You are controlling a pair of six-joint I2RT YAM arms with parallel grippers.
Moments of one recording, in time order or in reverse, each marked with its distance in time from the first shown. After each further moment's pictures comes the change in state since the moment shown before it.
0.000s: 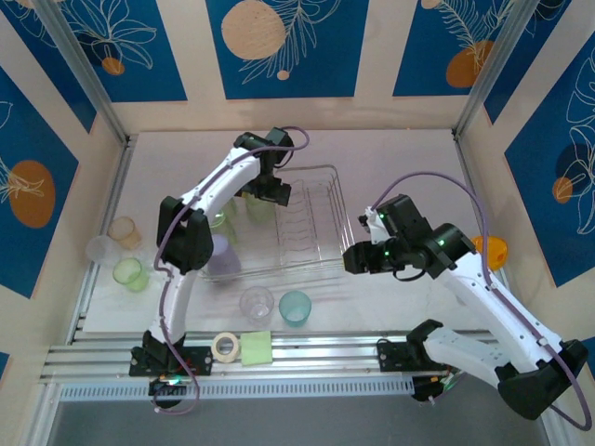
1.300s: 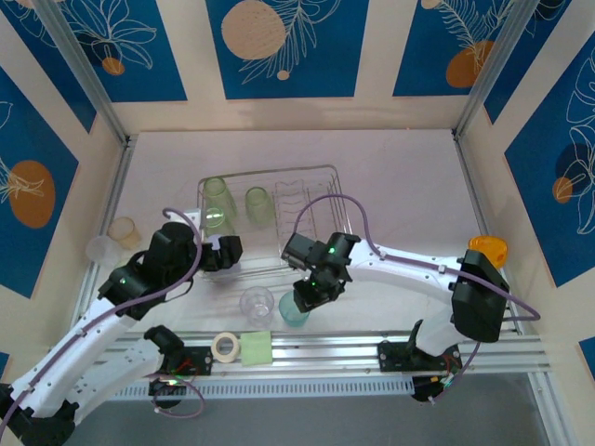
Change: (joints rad) left arm -0.080 -1.494 -1.315 0.603 0.039 -0.247; right arm 0.498 0.525 0.070 0.090 0.124 0.174
